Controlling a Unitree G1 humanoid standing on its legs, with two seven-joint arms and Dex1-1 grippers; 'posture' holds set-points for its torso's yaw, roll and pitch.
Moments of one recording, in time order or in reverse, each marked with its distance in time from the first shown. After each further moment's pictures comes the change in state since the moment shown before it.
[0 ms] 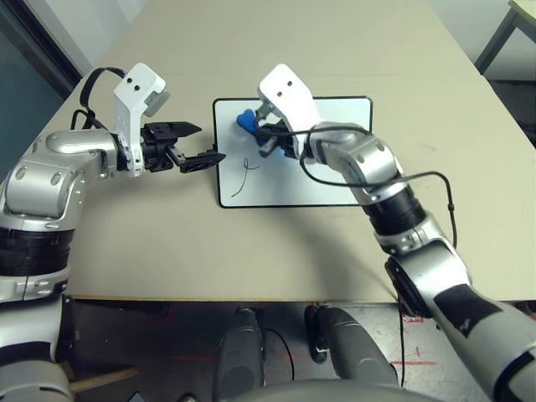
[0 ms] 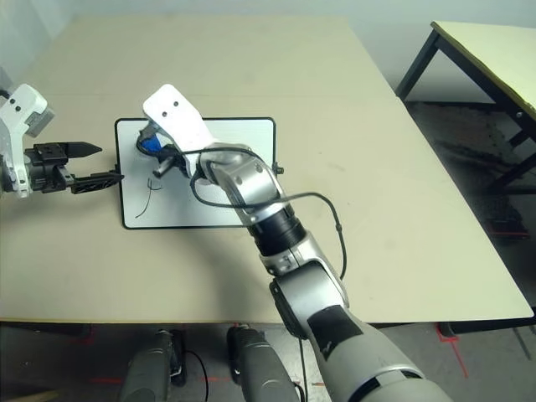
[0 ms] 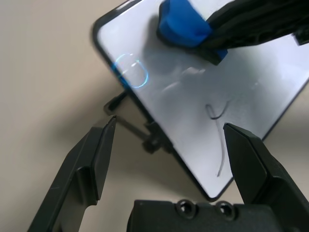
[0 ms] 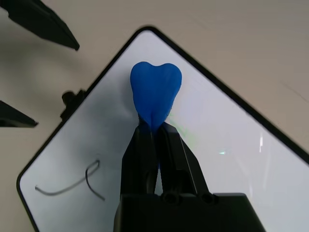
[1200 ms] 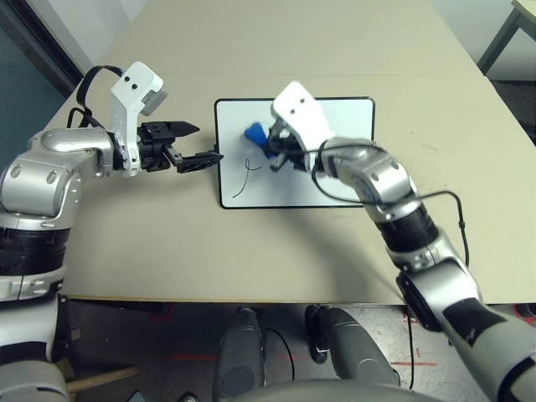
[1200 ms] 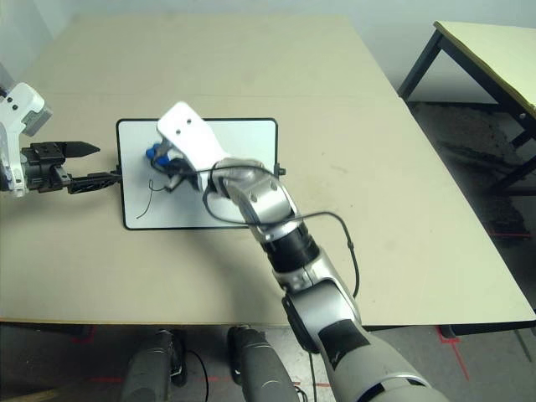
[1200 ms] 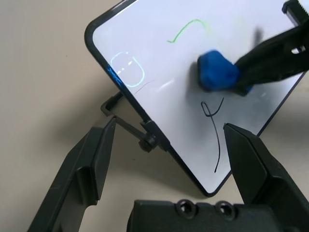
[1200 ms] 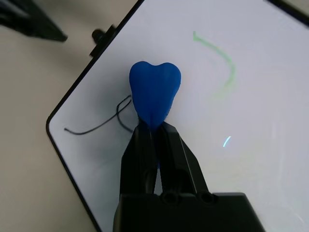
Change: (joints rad) left arm -0.004 0.011 -0.011 -0.034 -0.009 0.010 -0.028; right arm 0.216 -0.114 0.073 -0.286 0.033 0.138 0.049
